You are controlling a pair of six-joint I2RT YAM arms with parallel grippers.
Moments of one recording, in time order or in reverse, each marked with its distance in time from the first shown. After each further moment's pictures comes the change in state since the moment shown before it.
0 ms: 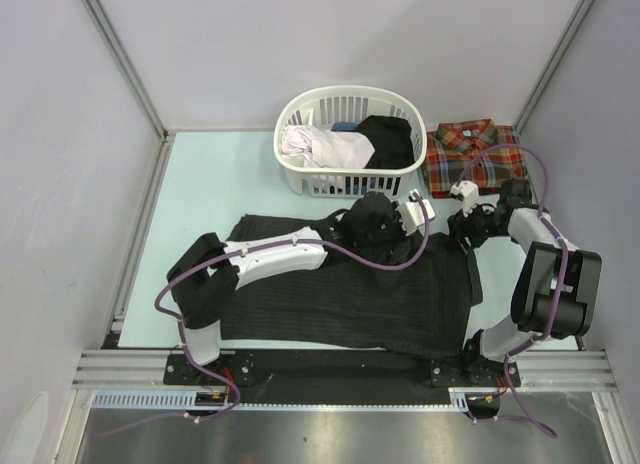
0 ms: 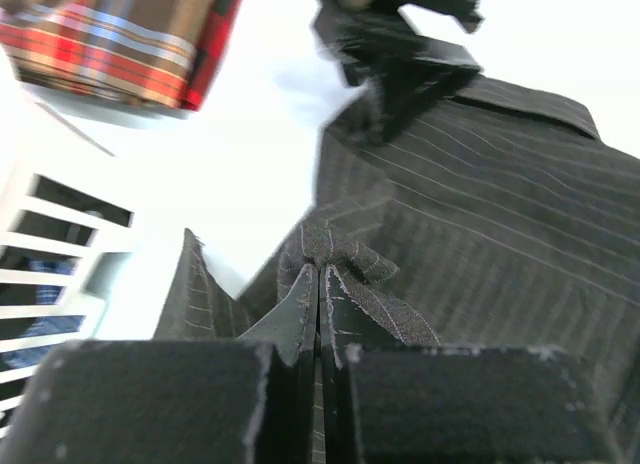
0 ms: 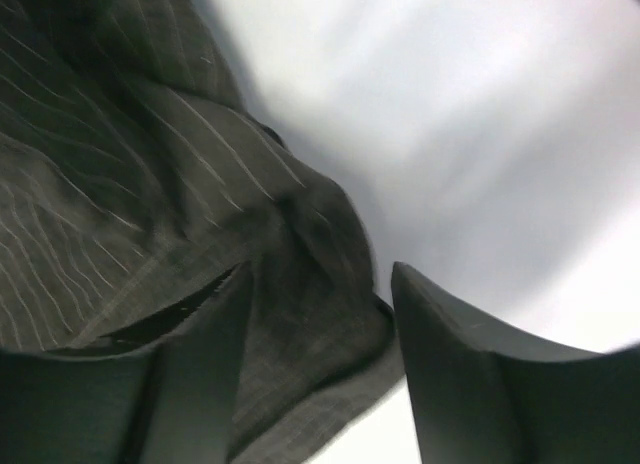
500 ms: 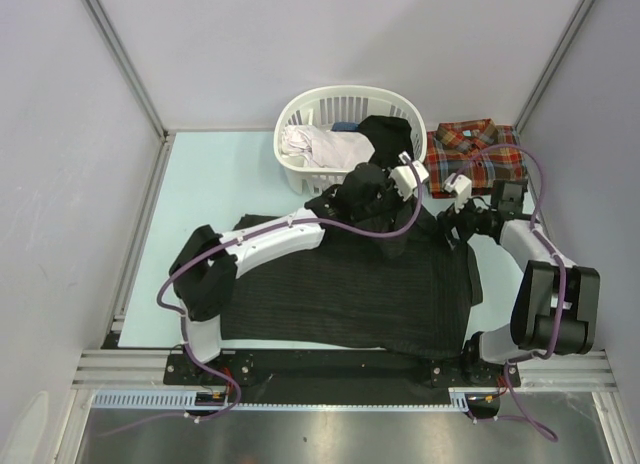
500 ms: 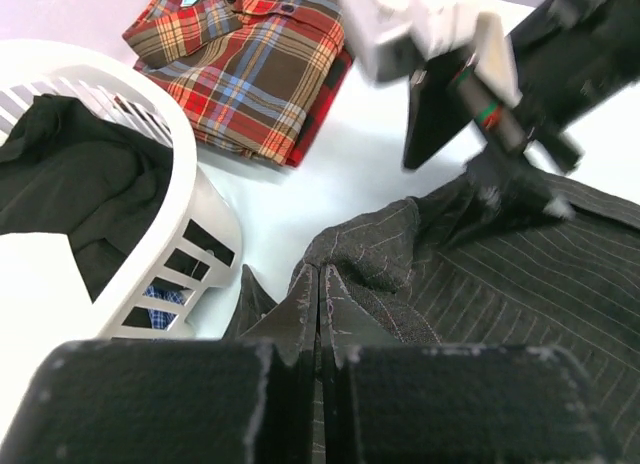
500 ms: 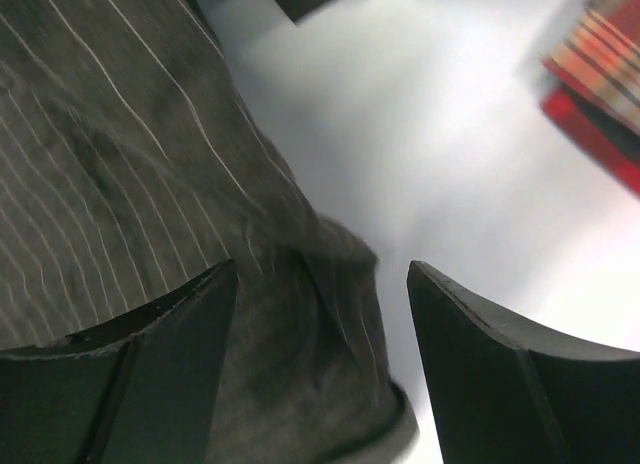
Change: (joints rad) left arm 0.092 0.027 0.146 0.011 -0.019 -0.040; right arm 0.030 -0.119 -0.083 0.201 -0.084 0.095
